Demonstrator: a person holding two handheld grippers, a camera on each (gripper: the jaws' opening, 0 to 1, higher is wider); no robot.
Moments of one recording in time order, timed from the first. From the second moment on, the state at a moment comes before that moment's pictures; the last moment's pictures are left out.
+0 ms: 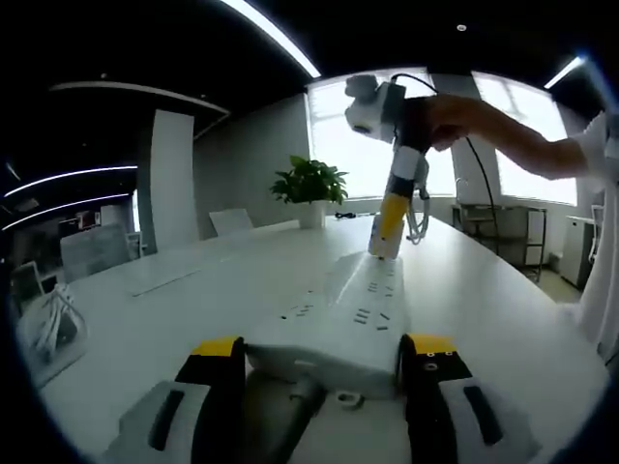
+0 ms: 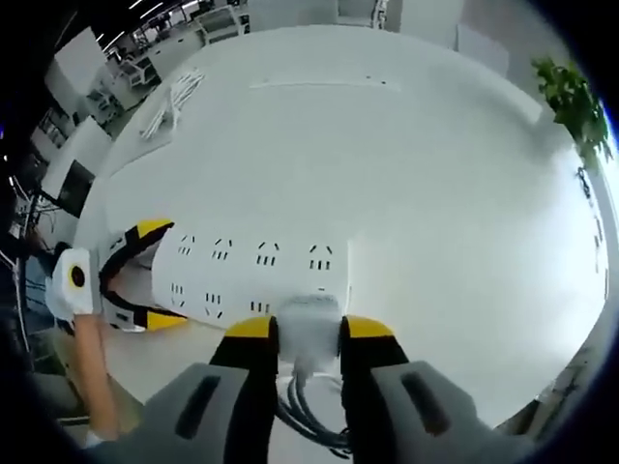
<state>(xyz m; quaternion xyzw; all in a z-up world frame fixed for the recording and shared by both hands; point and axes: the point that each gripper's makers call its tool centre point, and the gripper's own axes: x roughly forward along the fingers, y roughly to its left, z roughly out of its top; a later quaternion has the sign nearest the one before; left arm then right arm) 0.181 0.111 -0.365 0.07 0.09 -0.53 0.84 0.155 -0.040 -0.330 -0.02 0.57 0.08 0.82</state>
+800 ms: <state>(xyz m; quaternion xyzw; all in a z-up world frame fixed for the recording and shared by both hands) 0.181 0.112 -0.365 0.07 0.09 -0.53 0.84 0.156 -0.040 -0.336 0.00 0.59 0.09 0.80</state>
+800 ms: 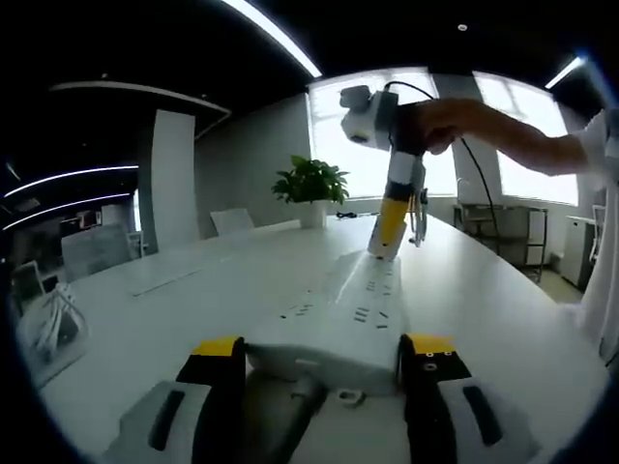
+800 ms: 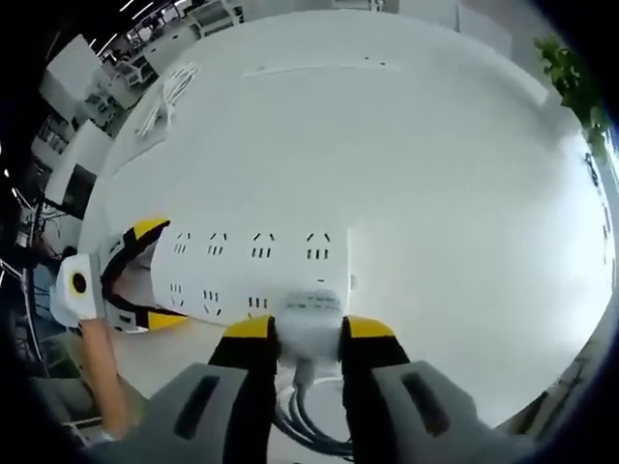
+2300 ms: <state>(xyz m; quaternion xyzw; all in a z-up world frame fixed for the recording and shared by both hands) 0.181 0.112 -0.365 0.07 0.09 -0.53 0.84 0.155 -0.041 -0.350 -0.01 0.63 0.10 0.77</state>
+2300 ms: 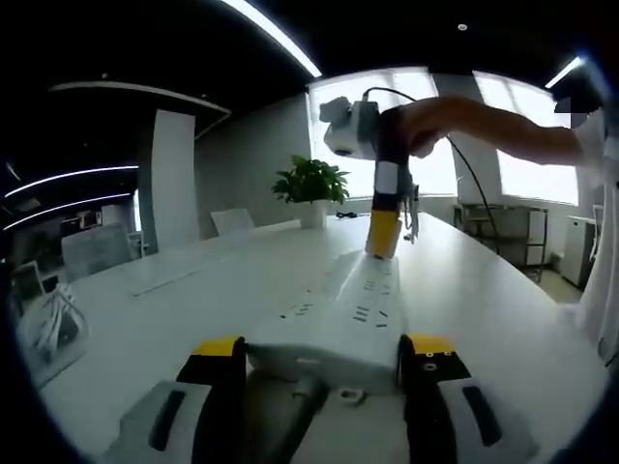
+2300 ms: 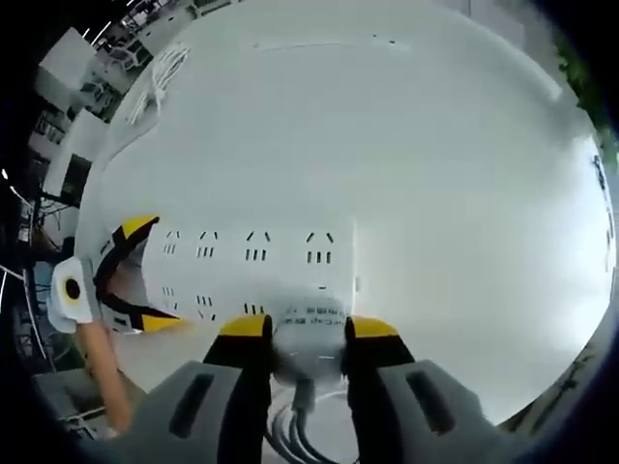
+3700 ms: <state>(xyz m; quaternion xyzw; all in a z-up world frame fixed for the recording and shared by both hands) 0.180 0.111 -0.366 0.07 0.09 -0.53 0.84 0.165 -0.047 -0.328 -0.04 0.62 0.07 0.78</state>
